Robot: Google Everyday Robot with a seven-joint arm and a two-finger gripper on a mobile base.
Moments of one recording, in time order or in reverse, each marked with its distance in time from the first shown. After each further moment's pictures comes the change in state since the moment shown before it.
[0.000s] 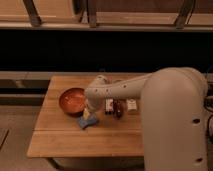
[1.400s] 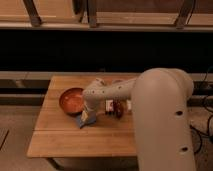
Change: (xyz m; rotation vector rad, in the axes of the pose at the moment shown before) arm -0.001 0.004 0.020 0.000 0.046 0.067
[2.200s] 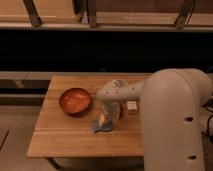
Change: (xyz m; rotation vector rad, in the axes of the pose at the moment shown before) arm 0.103 -0.085 -0.008 0.141 0.236 0.311
